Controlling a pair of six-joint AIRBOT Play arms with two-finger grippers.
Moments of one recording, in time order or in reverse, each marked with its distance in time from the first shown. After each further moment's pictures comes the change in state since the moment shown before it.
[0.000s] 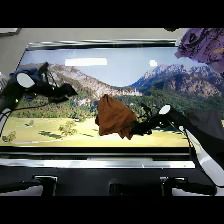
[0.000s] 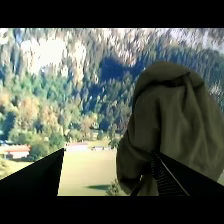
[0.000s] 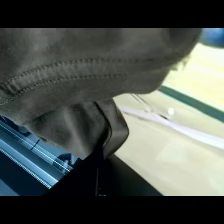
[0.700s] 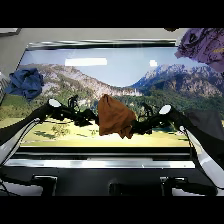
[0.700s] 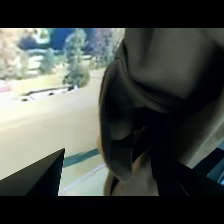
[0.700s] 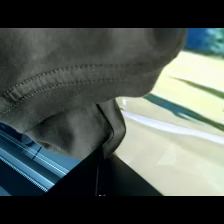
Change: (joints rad) left arm -0.104 -0.207 -0.274 -0.452 0.034 0.340; right arm 0.001 0.011 0.000 -0.010 -0.029 0.057
